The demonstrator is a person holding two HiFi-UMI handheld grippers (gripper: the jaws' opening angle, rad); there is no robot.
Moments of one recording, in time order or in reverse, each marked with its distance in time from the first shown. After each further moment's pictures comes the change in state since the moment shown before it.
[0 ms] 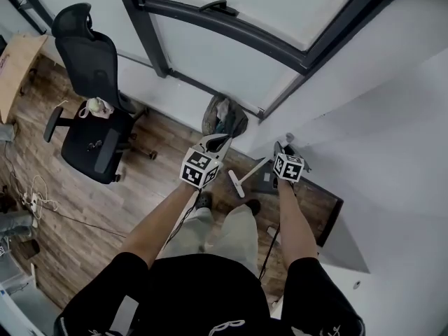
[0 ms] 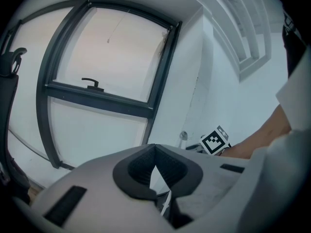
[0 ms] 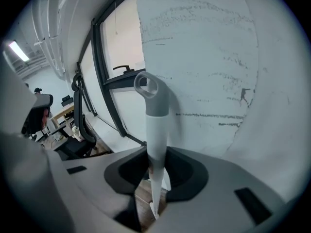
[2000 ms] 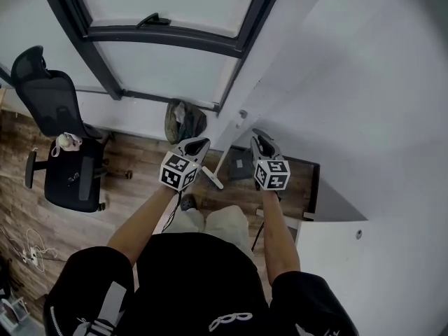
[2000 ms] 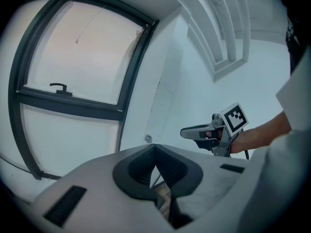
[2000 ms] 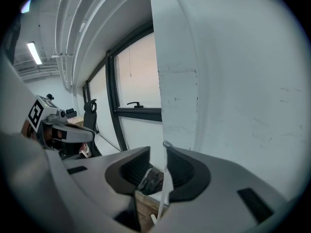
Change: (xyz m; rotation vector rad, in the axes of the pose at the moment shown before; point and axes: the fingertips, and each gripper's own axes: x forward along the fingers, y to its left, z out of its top) left arm -0.029 -0.104 0.024 0.098 0.036 -0.250; right arm -0.203 0.032 0.050 -0.009 -0.277 -0.016
